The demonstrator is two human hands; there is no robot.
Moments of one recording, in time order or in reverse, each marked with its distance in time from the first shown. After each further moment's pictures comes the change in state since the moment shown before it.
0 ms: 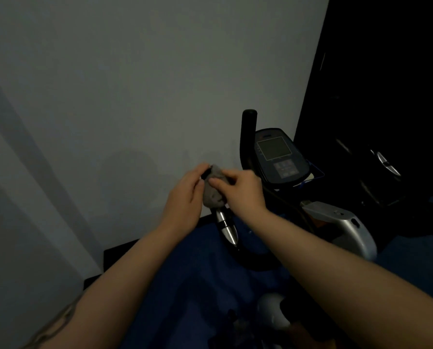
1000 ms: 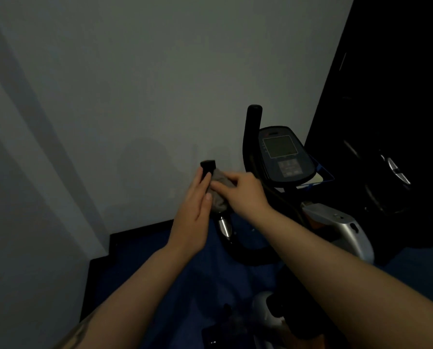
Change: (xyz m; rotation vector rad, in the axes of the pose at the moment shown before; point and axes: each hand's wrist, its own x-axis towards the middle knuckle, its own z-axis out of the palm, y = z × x) left_hand -0.046 0.001 0.032 -0.119 0.003 -0.056; right_hand -0.009 0.007 -0.014 -0.047 -0.217 0.045
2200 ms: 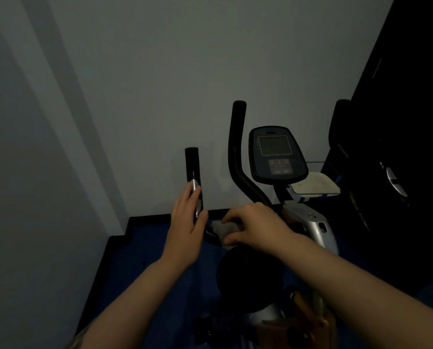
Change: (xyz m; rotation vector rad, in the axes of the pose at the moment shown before) left_hand -0.065 0.029 0.068 0.249 0.199 -0.130; right_hand -0.069 0.037 -0.100 -0.709 -0.522 -0.273
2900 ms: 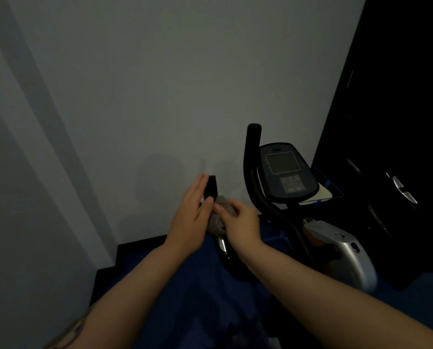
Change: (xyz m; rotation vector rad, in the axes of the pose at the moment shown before) left_hand 0.100 -0.020 -0.051 -0.136 -0.177 0.098; right_hand 0.104 -0.061 0.040 1.112 0.610 0.361
